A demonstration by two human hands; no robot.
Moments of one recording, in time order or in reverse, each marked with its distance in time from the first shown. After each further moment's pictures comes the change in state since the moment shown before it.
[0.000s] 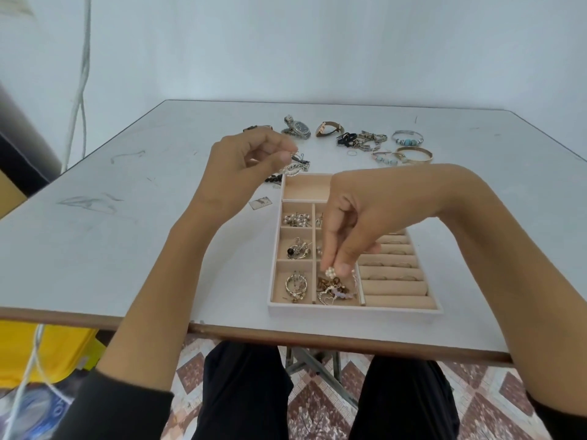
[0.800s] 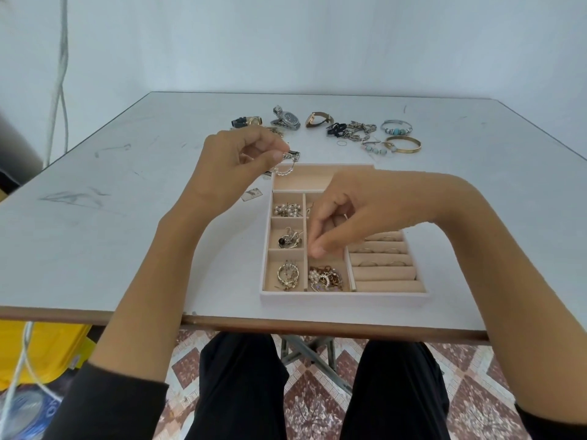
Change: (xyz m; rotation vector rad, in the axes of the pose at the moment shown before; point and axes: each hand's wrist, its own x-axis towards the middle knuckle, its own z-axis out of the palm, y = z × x) left_hand -0.001 -0.004 0.001 0.114 -0.045 0.038; right_hand -0.006 0.009 0.019 -0.084 0.225 0.005
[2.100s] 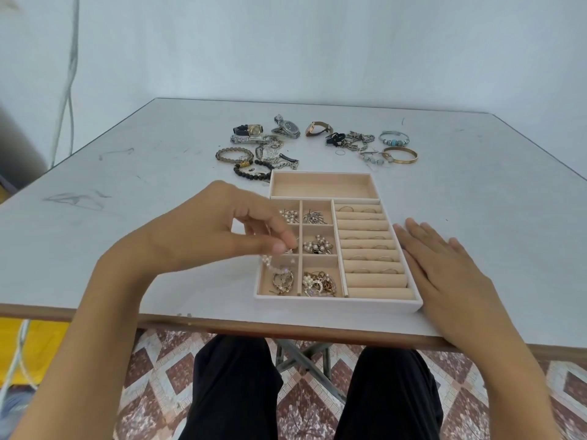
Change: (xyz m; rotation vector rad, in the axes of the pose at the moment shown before) left_hand -0.052 0.049 -0.024 0.025 -0.536 0.003; right_hand -0.077 0.049 0.088 -0.327 0.618 0.636
